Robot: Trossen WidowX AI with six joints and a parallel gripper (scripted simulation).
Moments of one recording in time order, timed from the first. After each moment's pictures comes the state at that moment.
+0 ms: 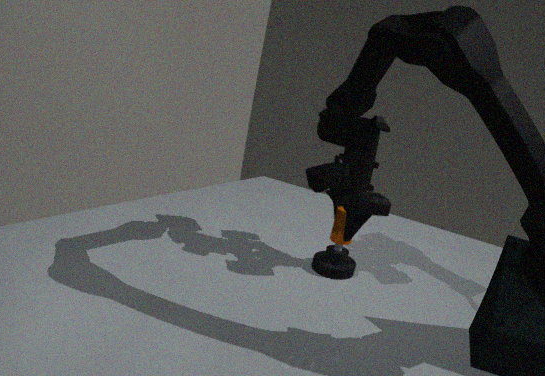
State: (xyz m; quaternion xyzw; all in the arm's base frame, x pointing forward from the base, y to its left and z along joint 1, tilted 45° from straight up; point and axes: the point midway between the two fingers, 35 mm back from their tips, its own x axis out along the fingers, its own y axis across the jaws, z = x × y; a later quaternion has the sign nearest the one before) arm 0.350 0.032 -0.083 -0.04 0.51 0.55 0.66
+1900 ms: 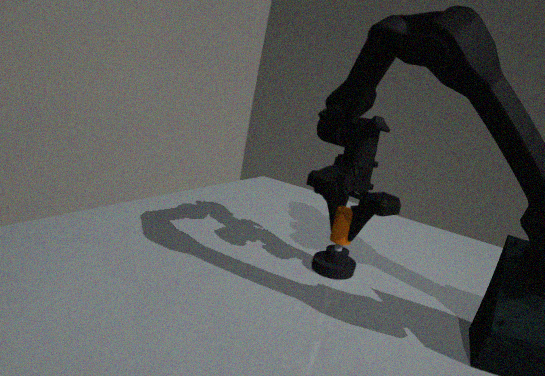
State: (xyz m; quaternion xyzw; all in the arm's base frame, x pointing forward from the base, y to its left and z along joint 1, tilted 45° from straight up) arm 0.350 0.032 -0.083 -0.17 0.38 0.65 0.64
